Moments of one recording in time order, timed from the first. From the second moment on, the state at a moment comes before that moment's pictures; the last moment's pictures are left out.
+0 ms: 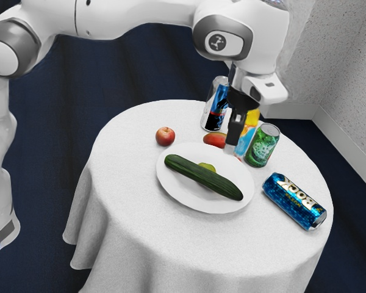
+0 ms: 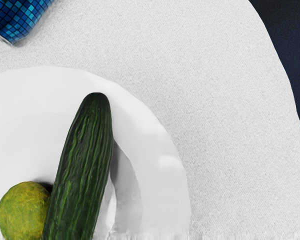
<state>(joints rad) -0.26 0.06 -0.07 -1.45 0.00 1.58 0.20</state>
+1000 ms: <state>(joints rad) -0.28 0.14 0.15 -1.61 0.09 1.77 0.31</state>
